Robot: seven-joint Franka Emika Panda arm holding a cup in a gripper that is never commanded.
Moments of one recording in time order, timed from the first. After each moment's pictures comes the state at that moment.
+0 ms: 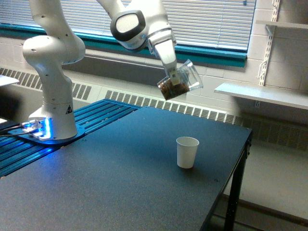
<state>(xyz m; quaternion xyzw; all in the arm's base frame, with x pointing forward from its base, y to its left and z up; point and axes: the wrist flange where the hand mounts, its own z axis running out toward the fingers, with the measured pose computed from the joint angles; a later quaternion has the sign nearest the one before) 0.443 0.000 0.382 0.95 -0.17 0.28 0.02</state>
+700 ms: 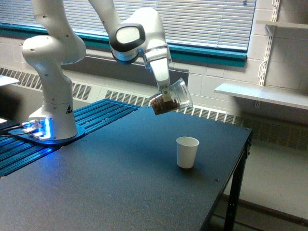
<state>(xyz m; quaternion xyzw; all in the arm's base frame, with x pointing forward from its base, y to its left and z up) 0.429 0.002 0.332 0.96 -0.16 0.24 0.06</state>
